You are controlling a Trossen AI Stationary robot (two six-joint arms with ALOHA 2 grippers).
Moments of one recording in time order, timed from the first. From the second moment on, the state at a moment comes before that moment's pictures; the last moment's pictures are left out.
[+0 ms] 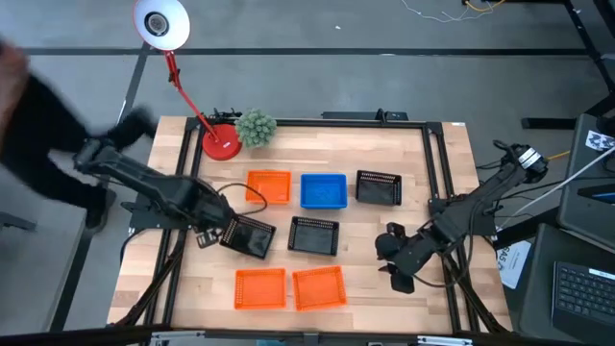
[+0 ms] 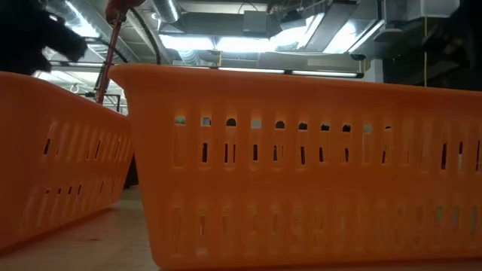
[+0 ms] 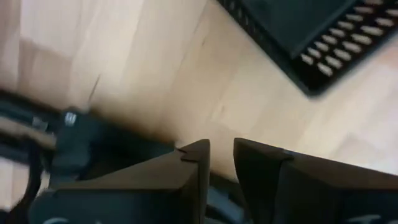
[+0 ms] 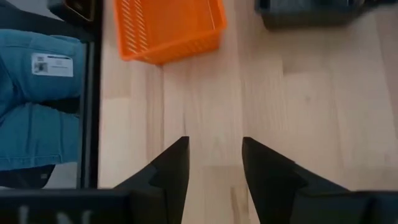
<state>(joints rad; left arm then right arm) -0.36 1.11 0.81 -1.22 0.02 -0.84 0.67 1.29 0.91 -0.63 0.14 0.73</state>
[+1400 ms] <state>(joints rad) -0.39 1.46 1.12 -1.04 -0.18 -0.51 0.57 1.37 0.98 -0.58 0.32 0.48</state>
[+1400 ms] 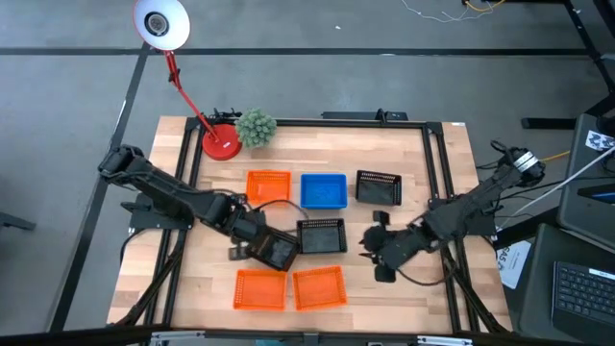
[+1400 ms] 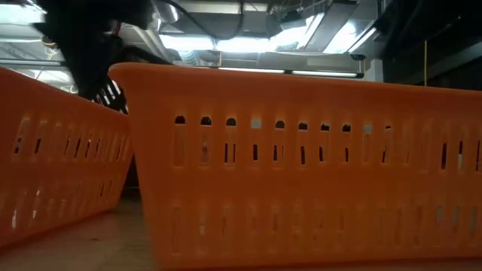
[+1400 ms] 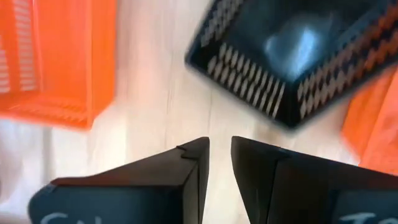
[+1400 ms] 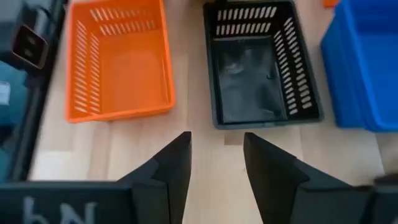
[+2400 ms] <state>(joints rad) -0.47 1.45 1.11 -1.16 -0.33 -0.62 0.36 1.88 1.29 -0.64 0.10 0.19</state>
